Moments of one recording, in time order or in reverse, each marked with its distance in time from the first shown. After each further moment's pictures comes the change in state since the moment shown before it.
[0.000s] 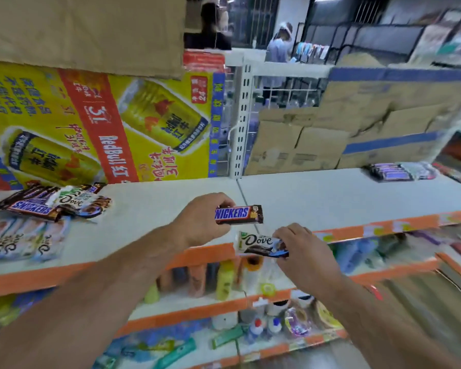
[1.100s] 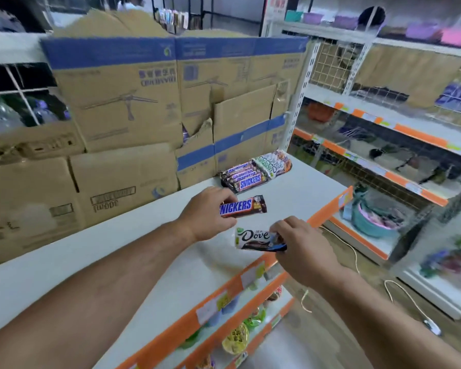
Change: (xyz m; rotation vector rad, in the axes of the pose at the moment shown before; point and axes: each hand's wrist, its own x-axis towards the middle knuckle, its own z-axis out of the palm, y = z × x) left_hand 0.407 0.234 0.311 -0.081 -0.183 0.409; right_hand 0.046 0.452 -0.053 -0.102 0.053 0.403
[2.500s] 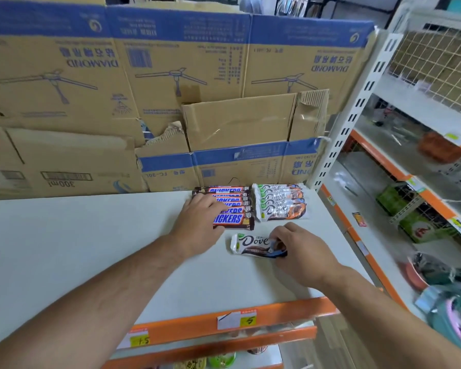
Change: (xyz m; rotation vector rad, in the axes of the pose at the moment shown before) left_hand 0.141 0.009 0.127 0.431 0.237 -0.464; right_hand 0.215 0.223 0.042 0.193 -0.266 -0.486
